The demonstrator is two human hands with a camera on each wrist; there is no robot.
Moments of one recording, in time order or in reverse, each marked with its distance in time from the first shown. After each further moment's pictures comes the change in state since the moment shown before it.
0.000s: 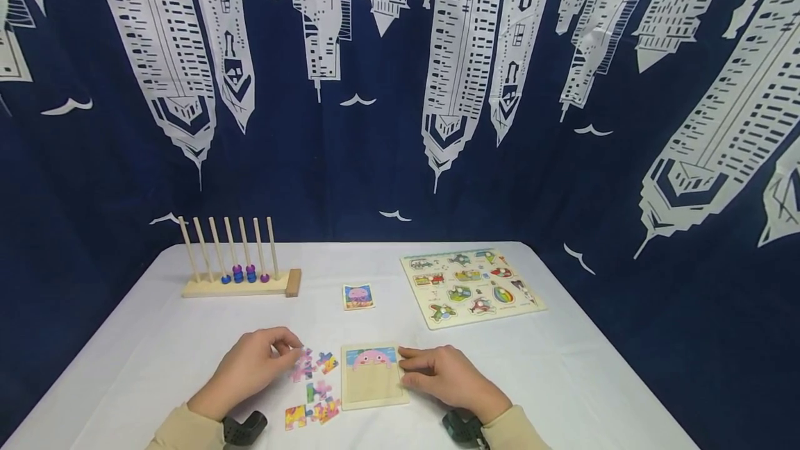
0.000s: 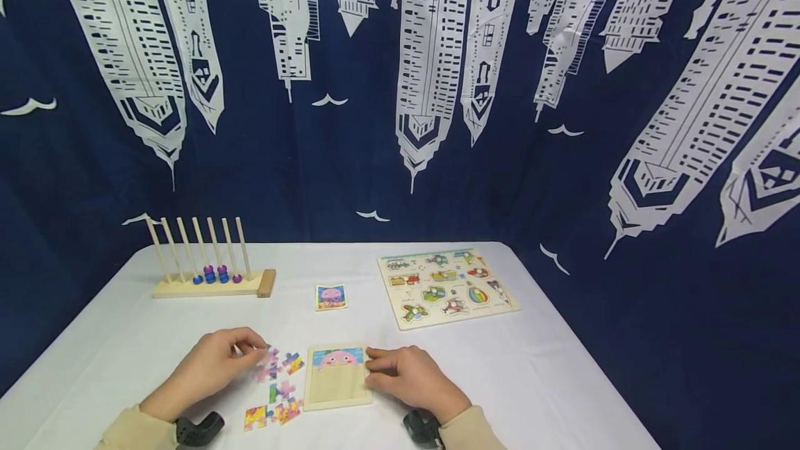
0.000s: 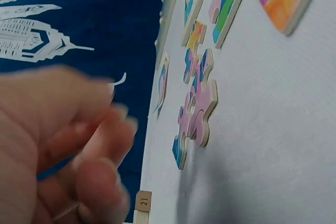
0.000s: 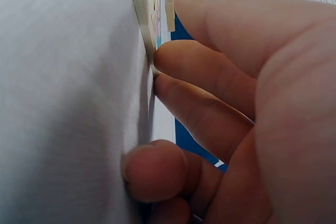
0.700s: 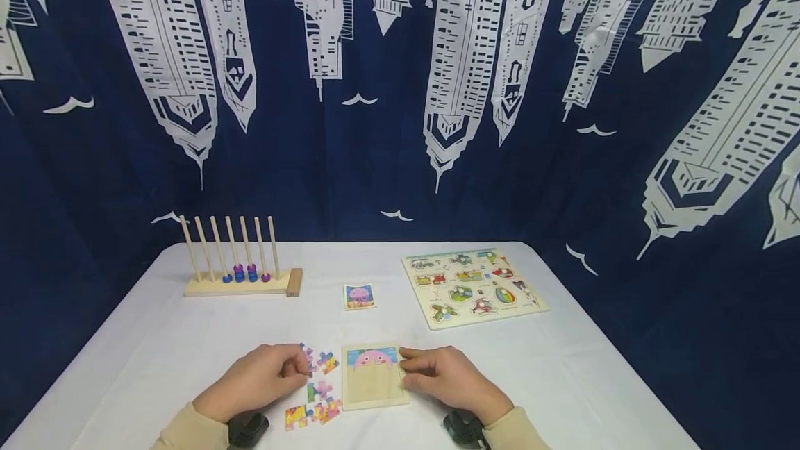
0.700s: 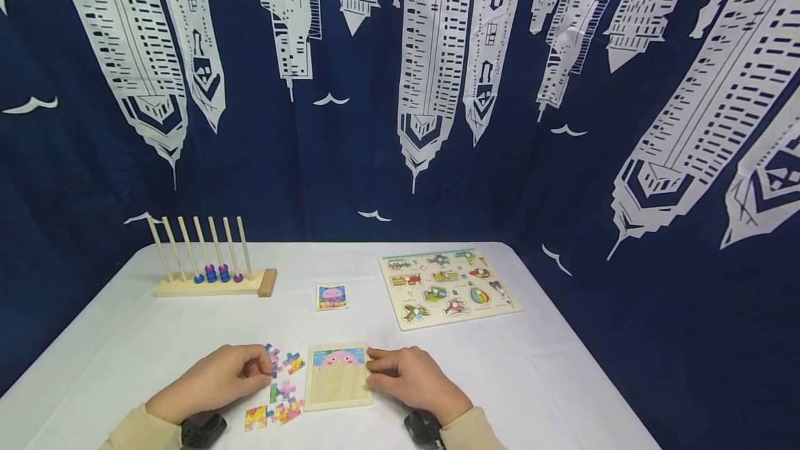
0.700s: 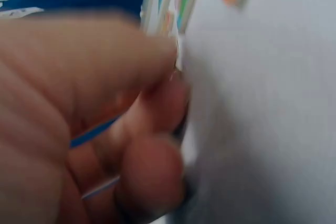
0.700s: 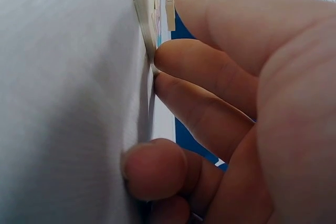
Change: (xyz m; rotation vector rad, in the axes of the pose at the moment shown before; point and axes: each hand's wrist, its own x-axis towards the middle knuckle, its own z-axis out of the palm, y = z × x) left_hand -0.001 -0.014 0.008 0.025 -0.261 0.165; right_hand -0.001 -0.003 -0.003 0.021 -0.013 0.000
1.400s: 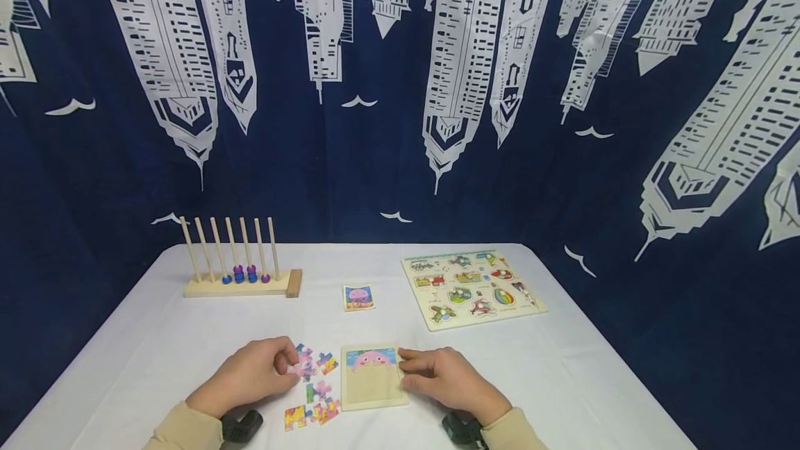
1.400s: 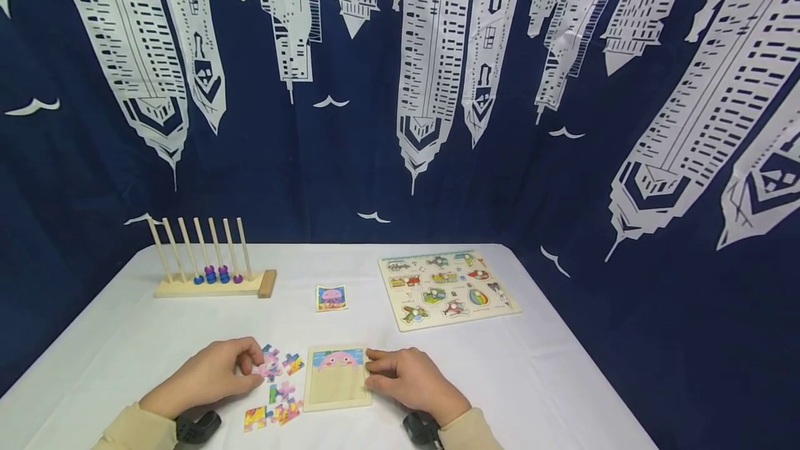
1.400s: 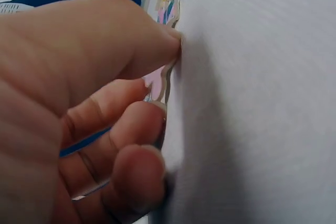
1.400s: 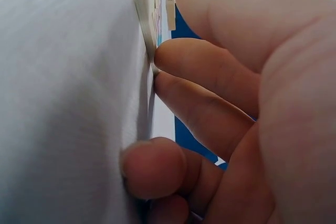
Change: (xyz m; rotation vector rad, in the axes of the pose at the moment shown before) left_hand 0.005 -0.004 -0.002 0.046 0.086 -0.189; right_hand 0.000 -0.001 0.000 -0.016 0.005 -0.014
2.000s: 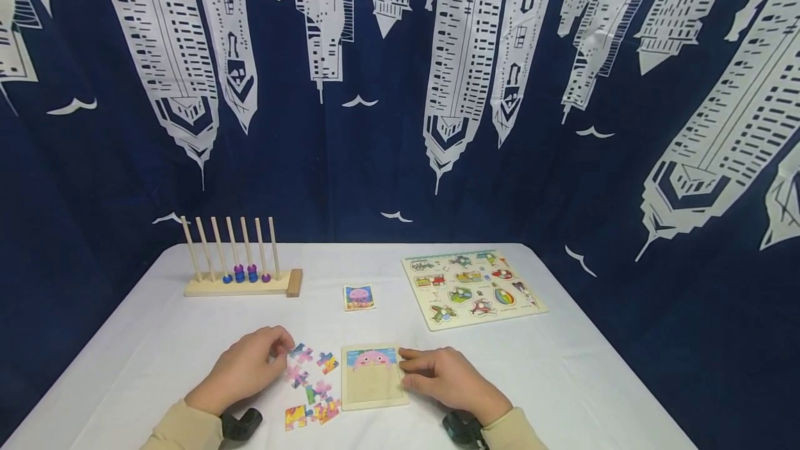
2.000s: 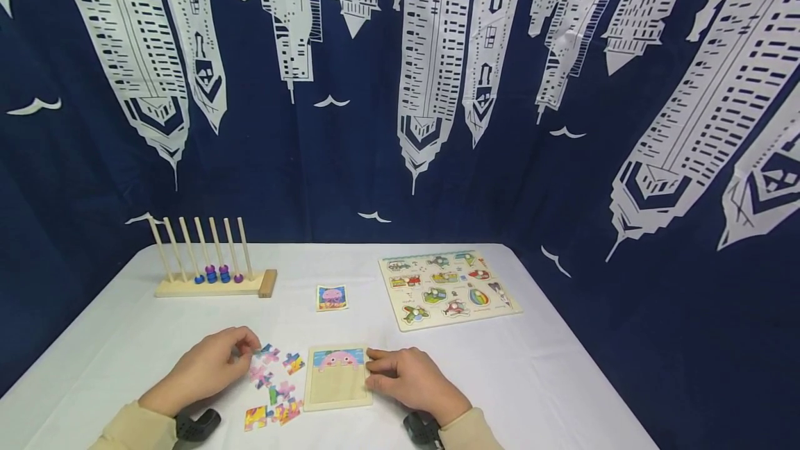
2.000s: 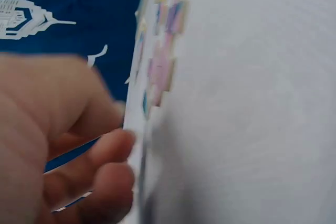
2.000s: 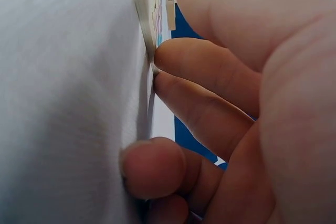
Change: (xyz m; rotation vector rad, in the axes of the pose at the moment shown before) left_hand 0.002 -0.007 -0.004 0.057 0.128 0.039; right_hand 0.000 -0.002 0.000 -0.016 0.004 -0.007
